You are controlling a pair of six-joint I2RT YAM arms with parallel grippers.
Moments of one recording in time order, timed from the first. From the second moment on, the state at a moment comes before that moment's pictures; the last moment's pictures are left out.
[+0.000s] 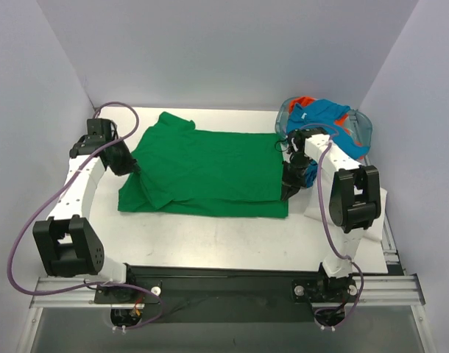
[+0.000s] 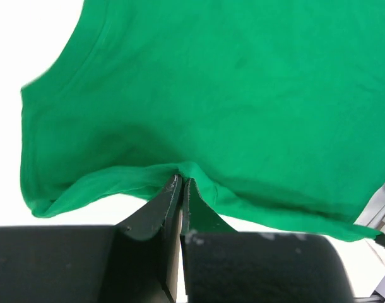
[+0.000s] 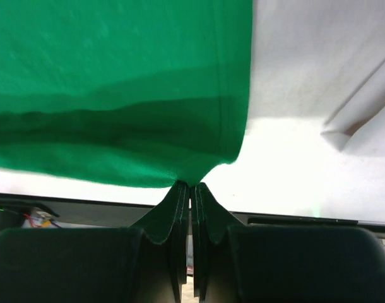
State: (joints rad) left arm 0.07 1.45 1.26 -0.78 0.15 -0.49; right arm 0.21 1.89 1.43 -1.19 -0.18 0.40
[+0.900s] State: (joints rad) left arm 0.04 1.77 1.60 -0.76 0.17 -0.43; right arm 0.14 2.09 1.70 -1.21 -0.21 0.42
